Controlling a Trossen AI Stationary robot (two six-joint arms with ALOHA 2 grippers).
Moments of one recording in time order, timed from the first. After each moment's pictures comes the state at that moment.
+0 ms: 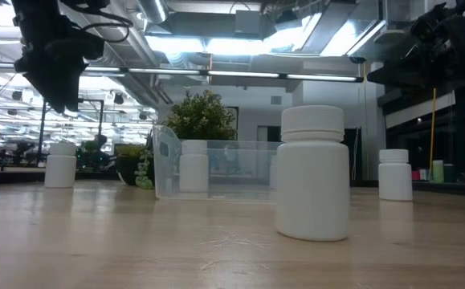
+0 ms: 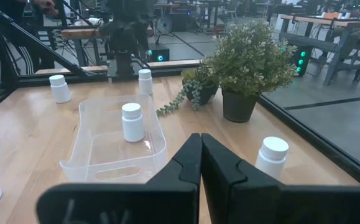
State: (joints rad) left arm -0.01 0.98 0.81 -1.20 -0.36 -0.93; right arm -0.06 0.22 0.17 -0.06 0.18 0.02
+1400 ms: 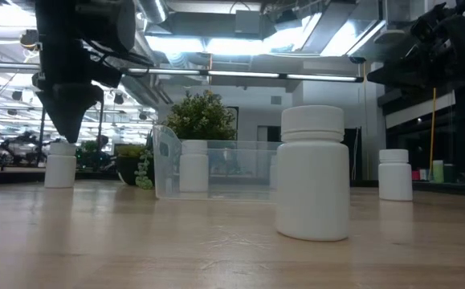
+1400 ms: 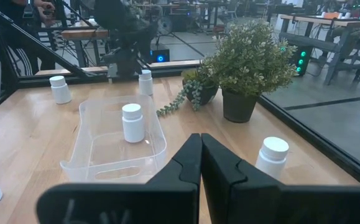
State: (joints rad) left arm -0.01 1.28 0.81 -1.16 -0.39 -0.88; right arm -0.06 0.22 0.17 -0.06 0.18 0.02
